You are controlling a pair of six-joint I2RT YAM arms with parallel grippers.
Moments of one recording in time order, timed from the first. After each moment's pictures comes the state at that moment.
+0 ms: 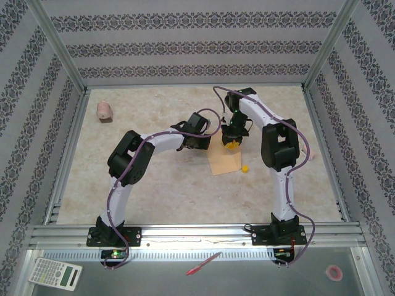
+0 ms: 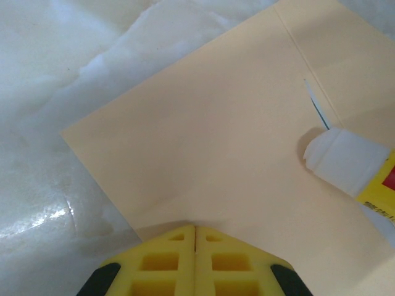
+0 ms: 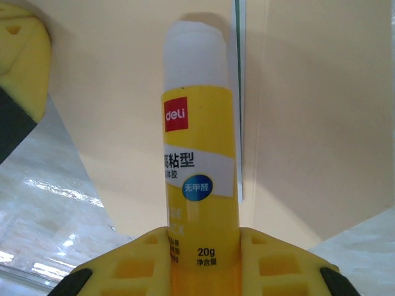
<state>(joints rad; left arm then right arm) -0.61 2.17 1.48 -0.27 0.14 -0.40 0.29 2.22 1.89 -1.41 -0.28 0.12</state>
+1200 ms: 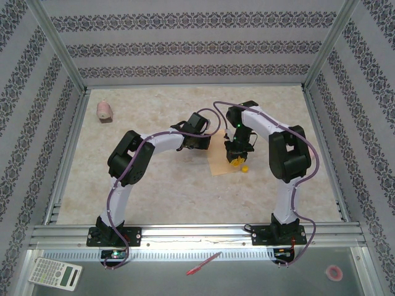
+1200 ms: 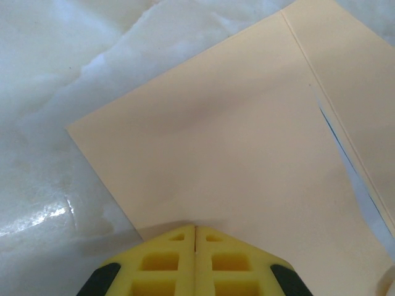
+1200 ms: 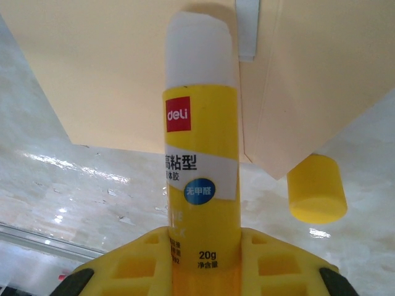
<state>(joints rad) -0.61 2.17 1.48 -0.27 0.14 -0.41 0.34 2.02 1.56 -1.40 -0.27 0.13</state>
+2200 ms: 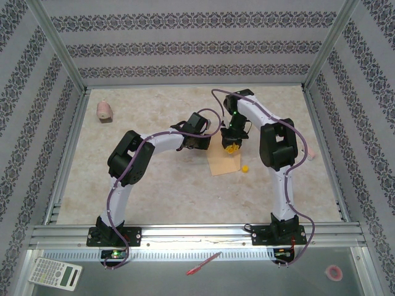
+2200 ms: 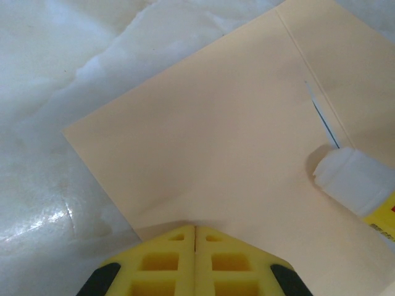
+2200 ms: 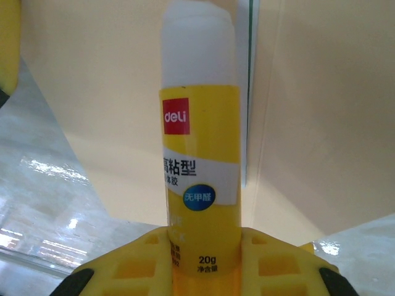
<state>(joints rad) -0.61 2.17 1.48 -0.26 0.15 -0.39 0.30 2.24 1.88 -1.47 -0.29 0.12</state>
